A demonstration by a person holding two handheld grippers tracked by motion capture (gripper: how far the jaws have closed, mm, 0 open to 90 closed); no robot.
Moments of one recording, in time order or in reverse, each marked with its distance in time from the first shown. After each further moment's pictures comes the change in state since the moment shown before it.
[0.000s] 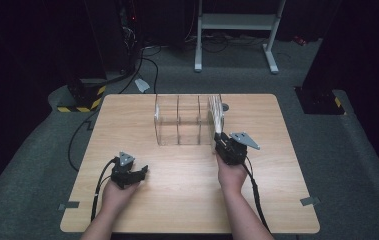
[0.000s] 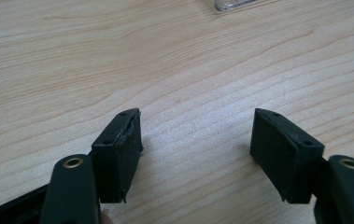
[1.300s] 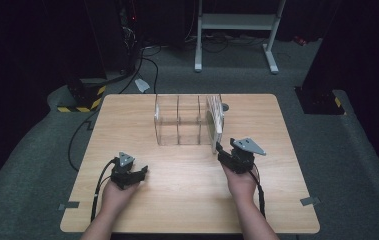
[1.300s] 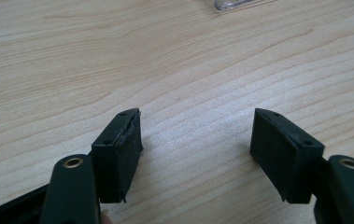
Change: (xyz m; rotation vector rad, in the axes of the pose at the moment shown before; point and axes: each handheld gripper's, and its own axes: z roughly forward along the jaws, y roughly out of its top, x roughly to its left) left arm 0.000 -0.001 -0.002 0.001 0.001 0.006; right arm -0.013 -0.006 -0.029 0.049 0.020 -0.139
